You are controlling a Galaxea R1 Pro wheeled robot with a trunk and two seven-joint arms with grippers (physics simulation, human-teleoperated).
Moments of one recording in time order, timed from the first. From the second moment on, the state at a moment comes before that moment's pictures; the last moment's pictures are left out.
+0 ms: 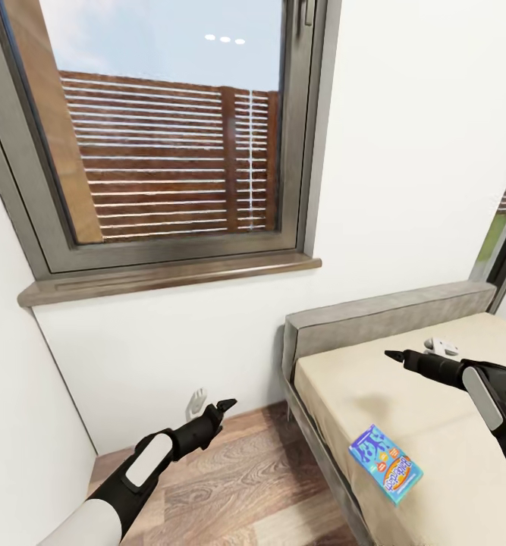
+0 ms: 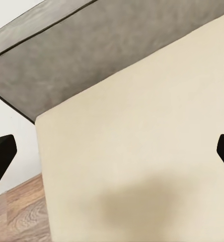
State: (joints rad) left arm -0.57 -0.01 -0.27 -0.61 1.22 0.43 -0.21; right arm -0.70 -0.43 -0.11 -0.91 -0.42 0.69 0.32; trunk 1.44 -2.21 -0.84
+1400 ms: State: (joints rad) left arm -0.57 -0.03 -0.31 -0.66 1.21 0.46 -0.35; right arm -0.70 -0.49 -0.12 -0.99 -0.43 0.75 0.32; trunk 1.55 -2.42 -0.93
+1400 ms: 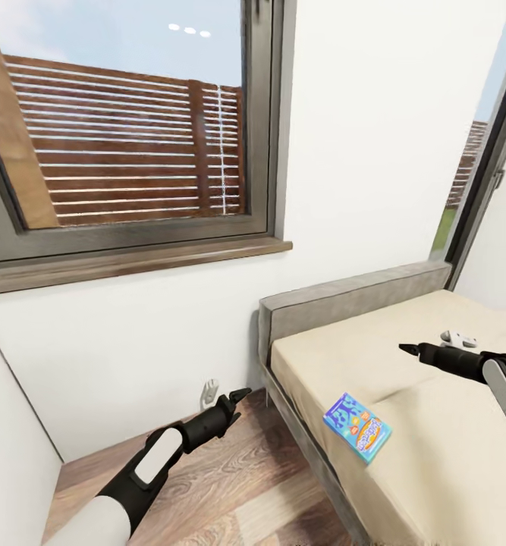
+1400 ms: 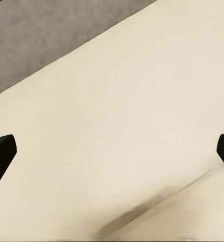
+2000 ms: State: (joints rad) left arm -0.57 -0.04 -0.35 -0.68 1.21 0.45 -0.38; right arm -0.68 -0.50 -0.16 -1.04 -0.43 0.75 0.32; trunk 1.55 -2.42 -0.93
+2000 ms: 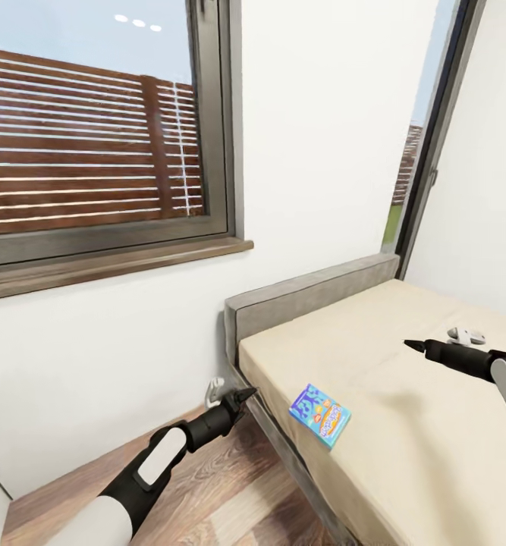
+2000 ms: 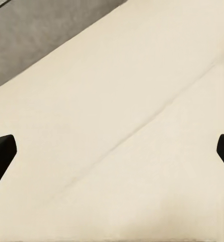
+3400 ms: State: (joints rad) left arm -0.64 -0.06 -0.33 -0.51 1.22 0.45 -0.50; right arm -0.64 -0.50 -0.20 -1.11 -0.43 0.75 0.32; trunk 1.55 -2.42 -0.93
